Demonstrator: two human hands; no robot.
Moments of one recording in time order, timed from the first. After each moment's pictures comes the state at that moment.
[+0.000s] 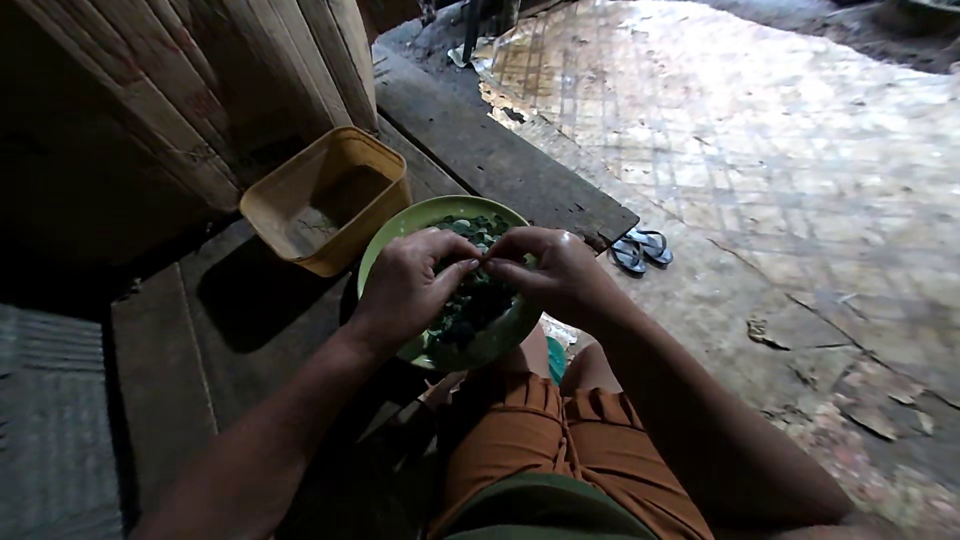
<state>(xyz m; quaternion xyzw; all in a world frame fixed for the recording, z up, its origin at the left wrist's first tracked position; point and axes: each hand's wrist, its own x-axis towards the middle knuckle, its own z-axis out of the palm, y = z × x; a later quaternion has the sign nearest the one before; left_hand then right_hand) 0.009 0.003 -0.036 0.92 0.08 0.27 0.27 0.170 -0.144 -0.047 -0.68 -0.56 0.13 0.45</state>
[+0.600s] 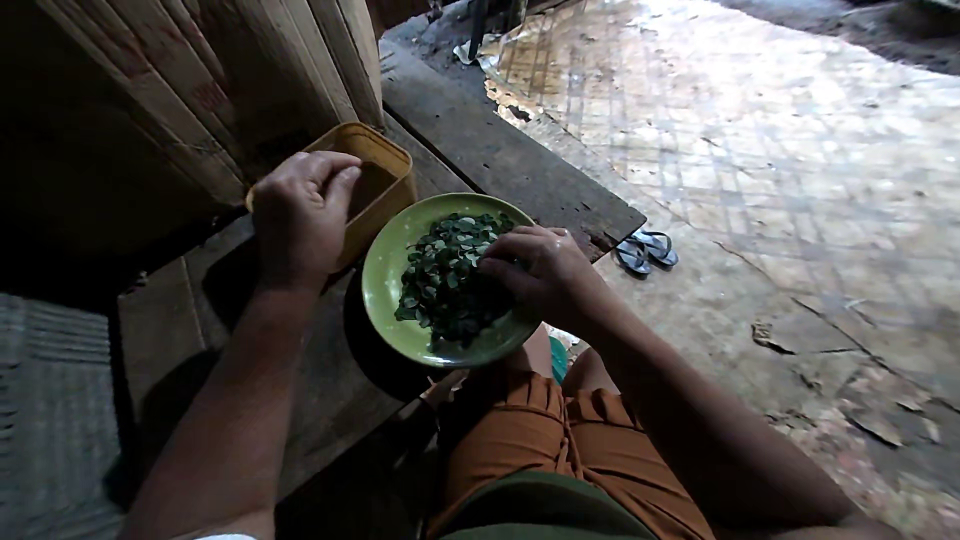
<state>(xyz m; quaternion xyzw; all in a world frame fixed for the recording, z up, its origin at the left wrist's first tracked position) -0.014 0.079 -0.004 0.89 0.25 0.37 0.07 0.167 -0.136 -0.058 -0.70 -0.61 0.05 0.37</state>
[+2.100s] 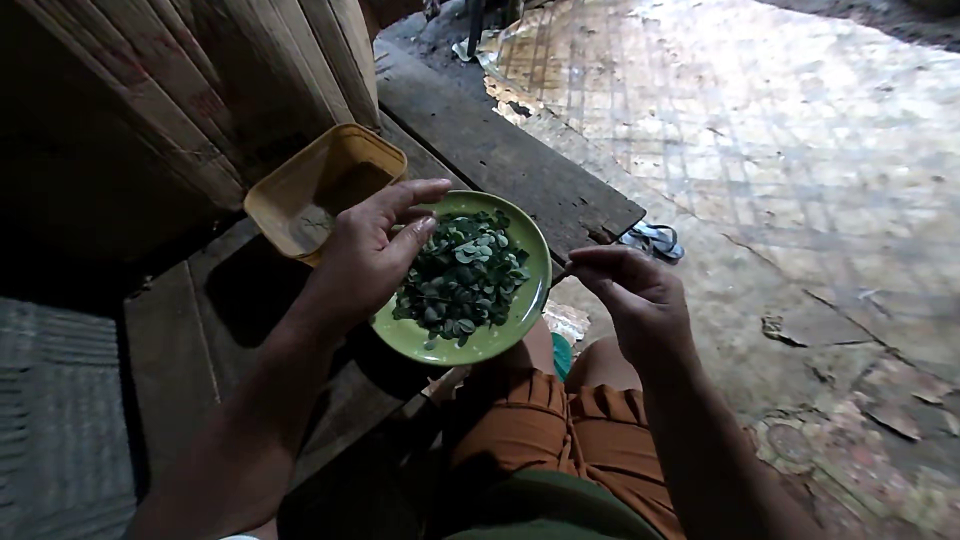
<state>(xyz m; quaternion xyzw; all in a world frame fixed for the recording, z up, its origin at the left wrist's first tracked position) -0.003 0.017 0.004 0.89 0.13 0.23 0.37 0.177 -0.204 -0.099 -0.61 -0.38 0.13 0.69</state>
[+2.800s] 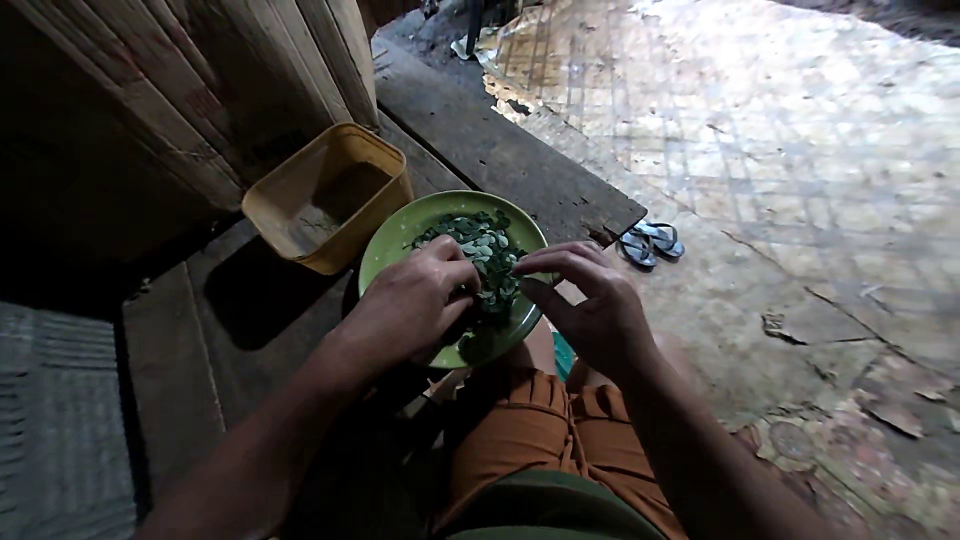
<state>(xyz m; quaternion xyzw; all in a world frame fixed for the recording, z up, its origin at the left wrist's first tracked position) 0.001 -0.003 -0.024 0.98 0.04 0.08 0.16 0.158 -0.180 -0.083 -0.68 -0.53 -0.02 0.51</state>
